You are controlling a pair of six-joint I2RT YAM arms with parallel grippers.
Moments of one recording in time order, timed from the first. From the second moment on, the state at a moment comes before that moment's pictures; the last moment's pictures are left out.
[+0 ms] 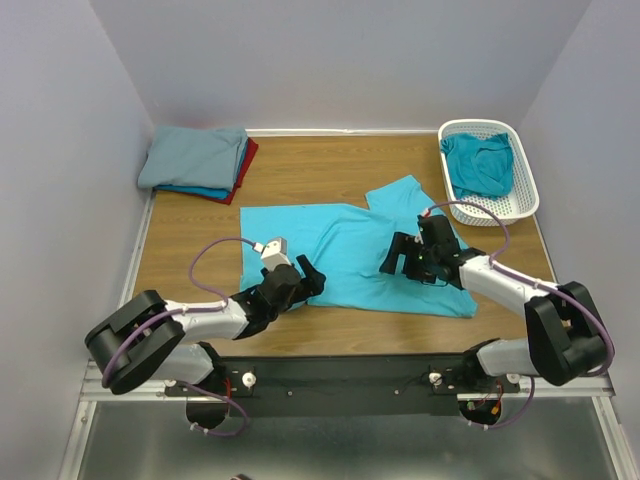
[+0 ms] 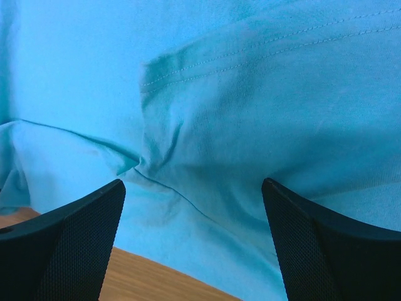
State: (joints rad) left arm -0.88 1.32 0.32 0.43 -0.37 -0.97; right arm 0.40 1.36 0.61 -0.17 -0.12 0.58
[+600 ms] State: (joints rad) left arm -0.84 1.23 0.42 0.12 -0.42 -0.88; right arm 0.40 1.31 0.64 -0.38 -0.12 0.56
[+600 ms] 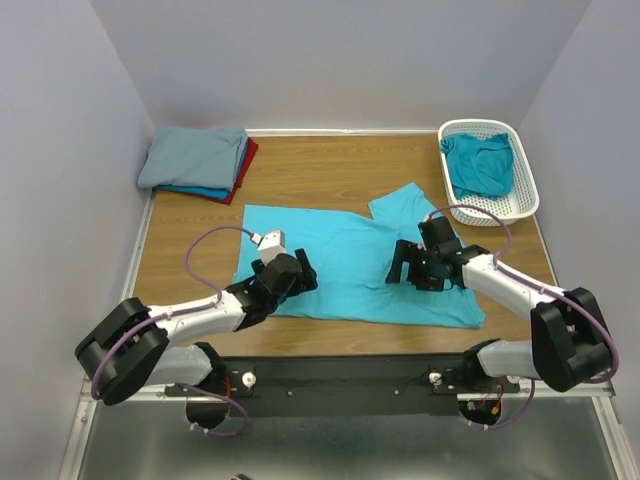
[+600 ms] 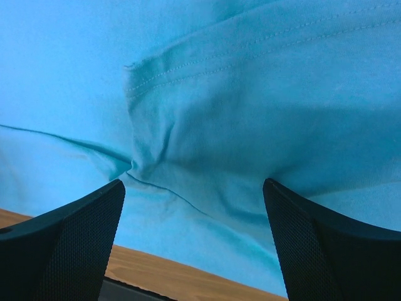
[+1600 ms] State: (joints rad) left arm -0.47 1.48 0.63 0.35 -0.05 -0.54; right arm 0.42 1.58 0.87 -0.34 -0.09 0.48
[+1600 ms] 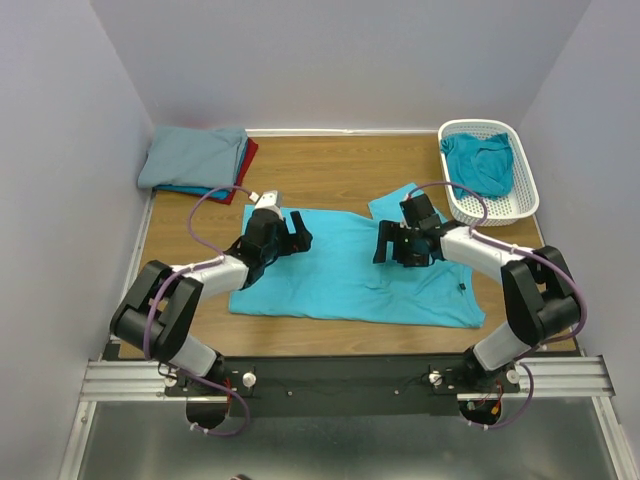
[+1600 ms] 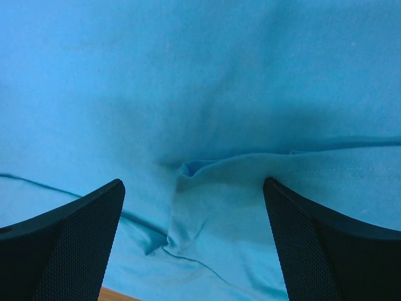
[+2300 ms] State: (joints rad) left arm -0.47 1.47 0.44 0.51 -0.04 -0.63; right arm 0.47 1.52 0.74 -0.14 -0.06 0.52
